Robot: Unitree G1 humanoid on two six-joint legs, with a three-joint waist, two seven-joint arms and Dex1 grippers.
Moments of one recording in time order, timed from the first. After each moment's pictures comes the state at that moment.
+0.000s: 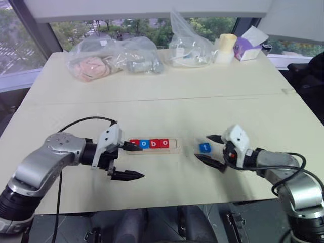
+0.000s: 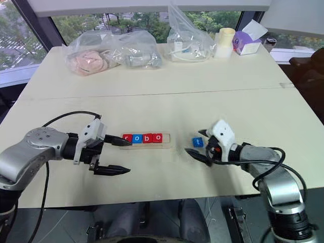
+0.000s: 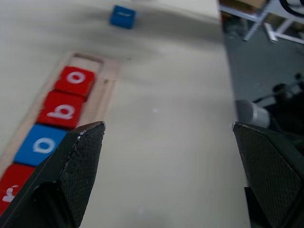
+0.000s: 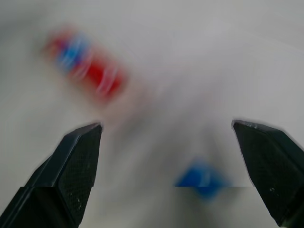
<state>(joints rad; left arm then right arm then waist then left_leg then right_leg) -0.27 0.91 -0.08 -0.44 -0.59 0.67 -1.19 -0.07 -0.67 -0.10 -0.39 0.28 0.59 0.93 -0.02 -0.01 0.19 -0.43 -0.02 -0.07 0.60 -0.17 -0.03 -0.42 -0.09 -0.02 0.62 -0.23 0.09</state>
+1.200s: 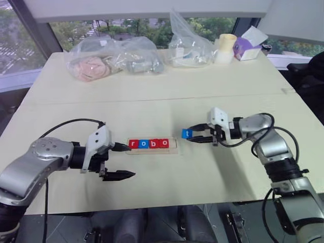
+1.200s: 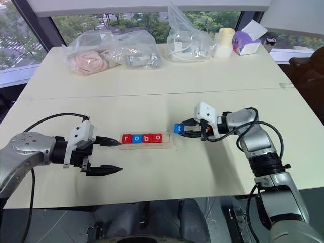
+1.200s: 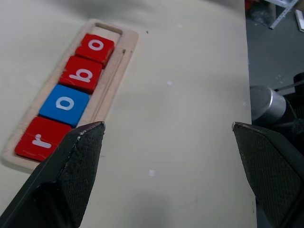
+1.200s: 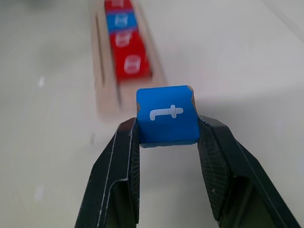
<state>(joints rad) -0.16 0.98 0.02 -0.47 -0.60 0.69 -1.11 -0.59 -0.63 0.16 0.22 0.18 0.20 1.30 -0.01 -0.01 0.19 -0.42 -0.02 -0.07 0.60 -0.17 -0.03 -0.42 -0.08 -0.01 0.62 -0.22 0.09</state>
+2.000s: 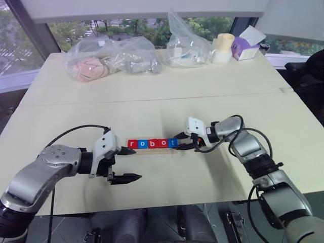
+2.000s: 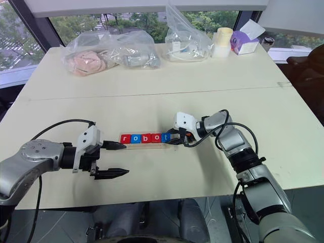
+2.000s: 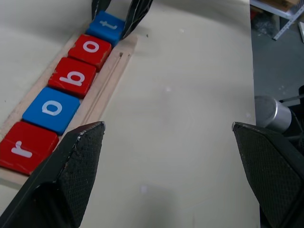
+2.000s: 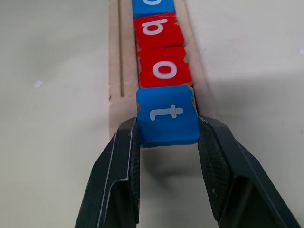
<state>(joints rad) -0.12 0.91 -0.02 -0.51 -0.58 0.69 -1.03 -0.67 -0.52 0.33 0.33 0.05 0.16 1.25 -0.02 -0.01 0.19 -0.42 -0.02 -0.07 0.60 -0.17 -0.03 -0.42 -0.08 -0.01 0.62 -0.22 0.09</state>
